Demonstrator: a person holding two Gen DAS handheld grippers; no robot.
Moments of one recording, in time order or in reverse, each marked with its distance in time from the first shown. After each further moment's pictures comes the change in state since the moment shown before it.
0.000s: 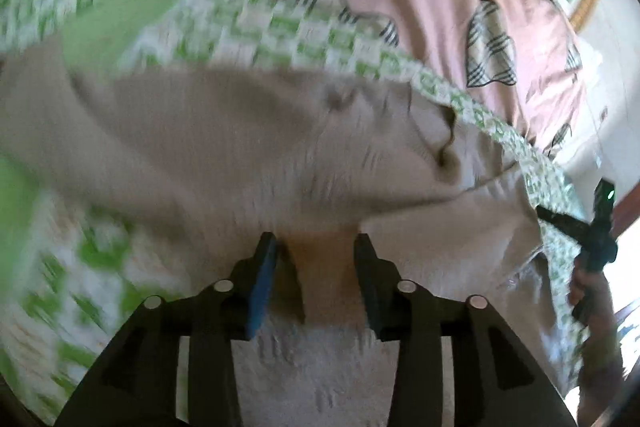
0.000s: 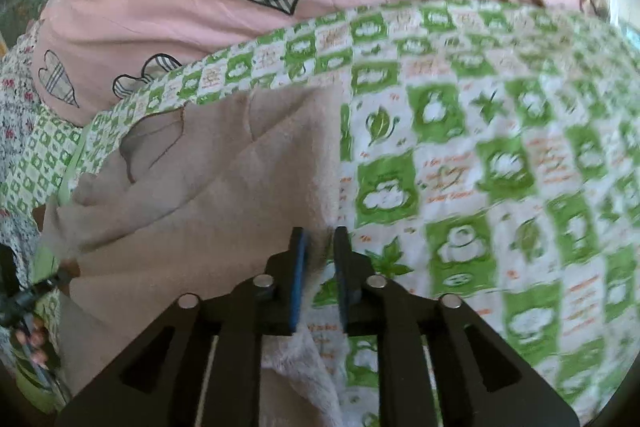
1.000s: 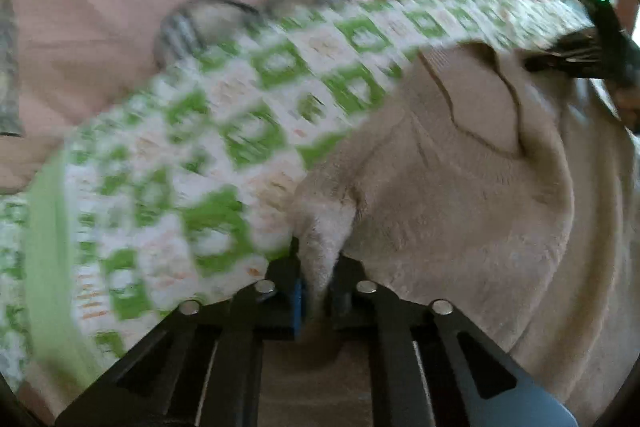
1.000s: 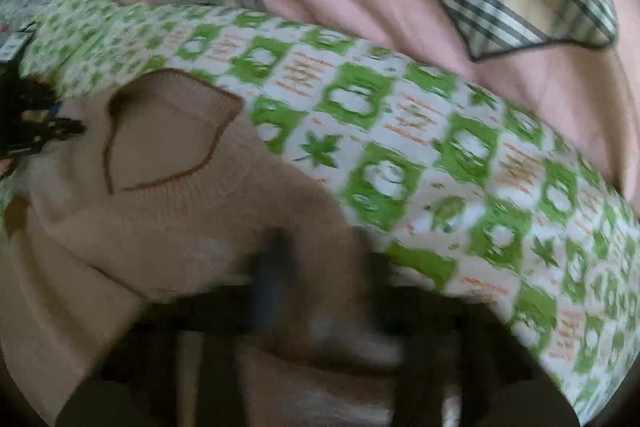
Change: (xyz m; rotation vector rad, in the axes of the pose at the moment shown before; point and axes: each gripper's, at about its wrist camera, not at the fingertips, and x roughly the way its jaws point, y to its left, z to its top) left arm 0.116 -0.031 0.112 0.624 0.124 0.182; right arm 0.121 0.081 0.089 -0.445 0.125 0.043
